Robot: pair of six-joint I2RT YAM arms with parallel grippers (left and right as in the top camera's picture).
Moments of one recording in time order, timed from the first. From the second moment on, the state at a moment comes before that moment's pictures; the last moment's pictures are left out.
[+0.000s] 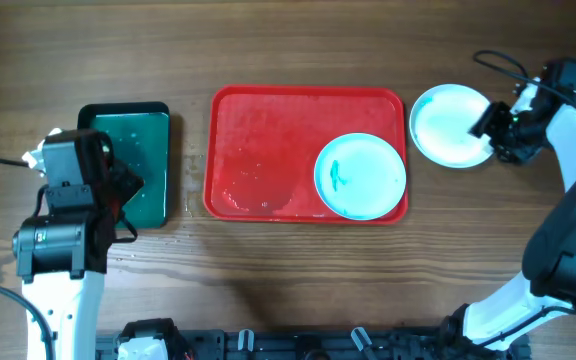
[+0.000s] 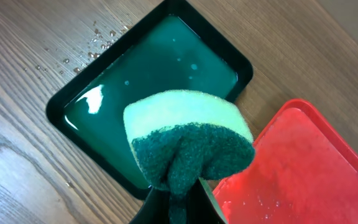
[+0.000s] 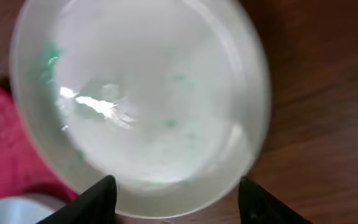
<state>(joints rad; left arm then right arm) 0.08 1.01 1.05 -0.97 -0.22 -0.67 -0.33 1.86 1.34 -0.82 -0.25 0.23</state>
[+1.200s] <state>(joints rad) 0.08 1.02 1.05 -0.96 -0.20 -0.67 0.12 1.77 1.17 -0.84 -0.08 0.14</state>
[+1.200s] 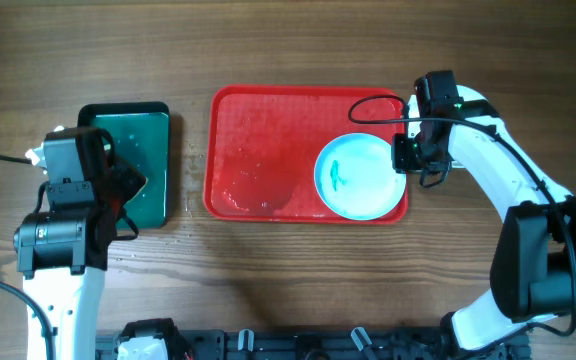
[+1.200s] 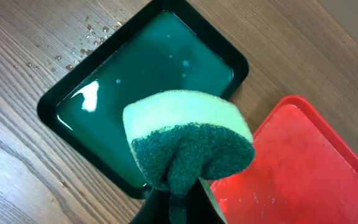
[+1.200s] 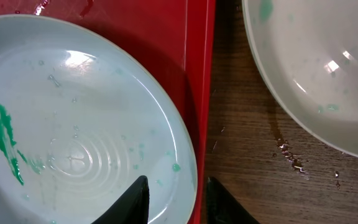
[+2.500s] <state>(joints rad) 0.08 1.03 1.05 -0.94 -0.09 -0.65 0.14 1.91 1.17 -0.77 -0.20 0.16</state>
